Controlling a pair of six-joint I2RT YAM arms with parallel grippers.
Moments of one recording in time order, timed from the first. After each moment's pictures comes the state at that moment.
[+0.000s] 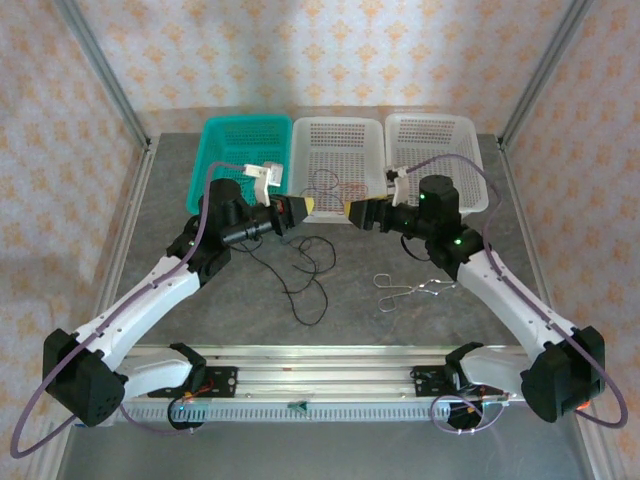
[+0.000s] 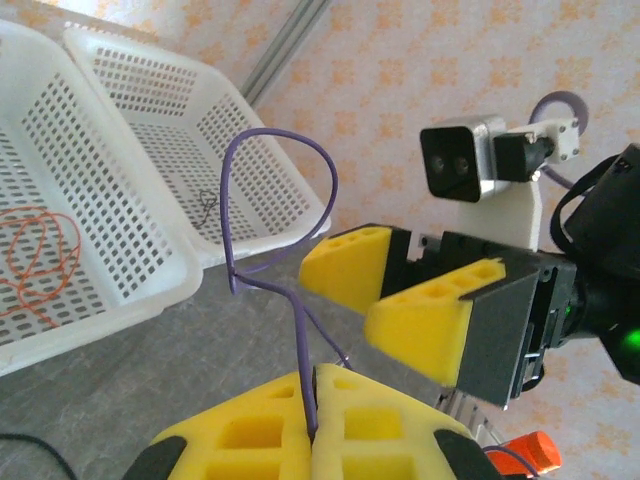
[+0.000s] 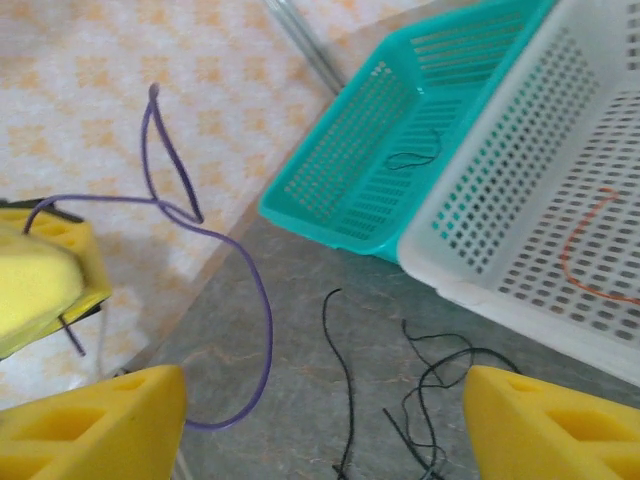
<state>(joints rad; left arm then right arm) -0.48 1.15 0.95 0.01 0.48 -0.61 0.43 1.15 0.92 -0.09 -0.56 0.47</state>
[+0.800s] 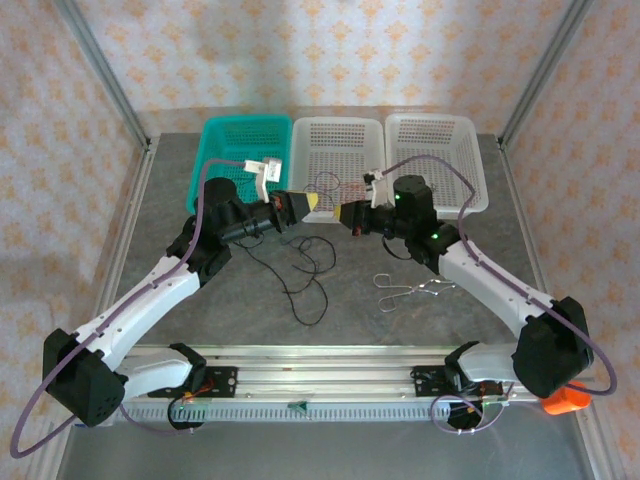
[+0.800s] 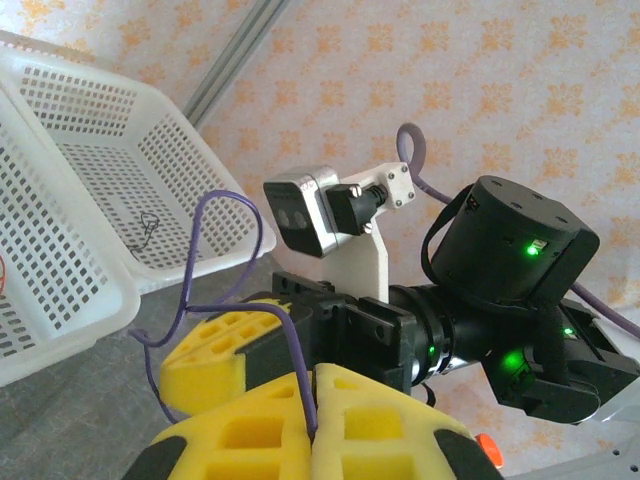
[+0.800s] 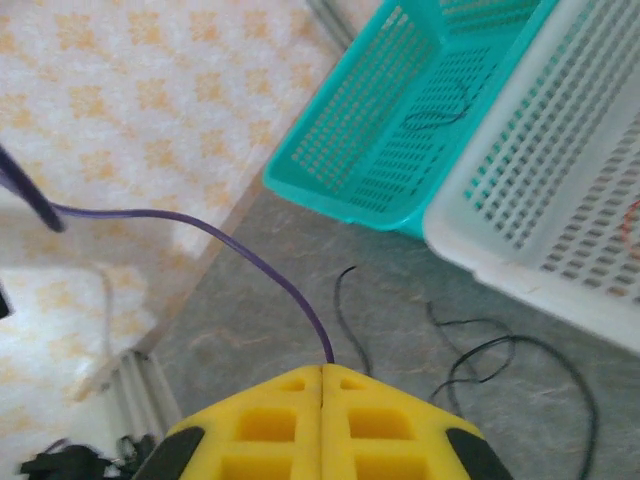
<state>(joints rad) -0.48 1.15 0.95 0.11 0.55 -0.67 0.52 1.28 0.94 -0.04 -0.48 0.50</state>
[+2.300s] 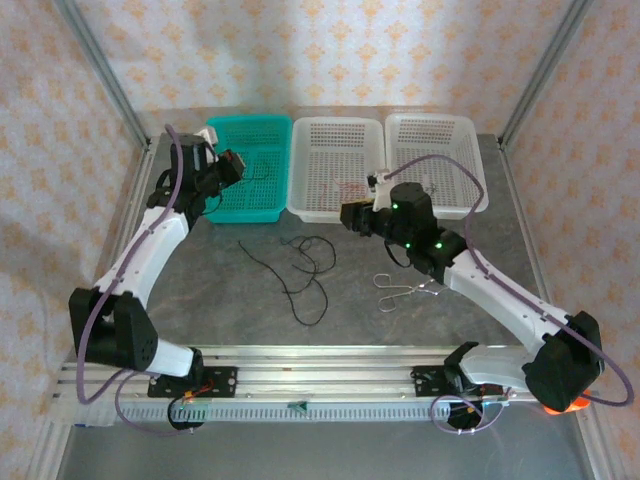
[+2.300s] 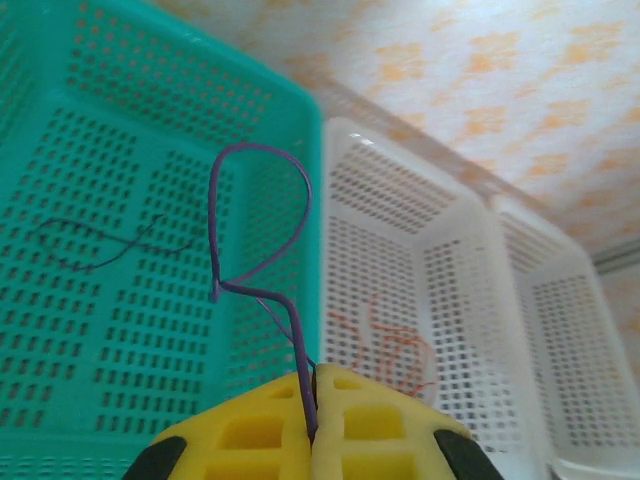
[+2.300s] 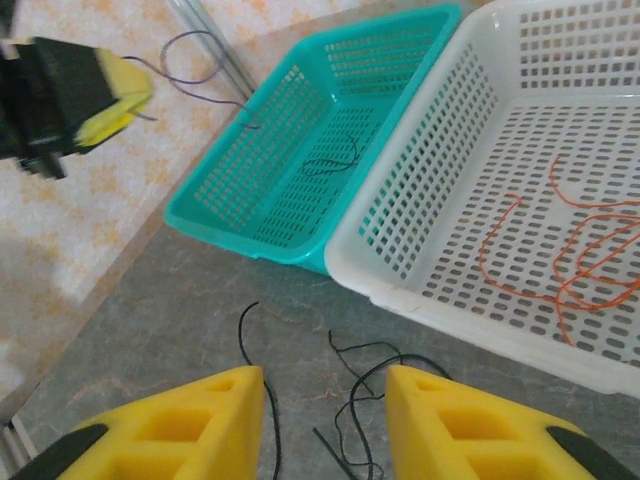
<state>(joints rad) -0.07 1.44 1.21 -0.27 0.18 -0.60 0.62 1.20 0.95 -0.14 -0.16 0.42</state>
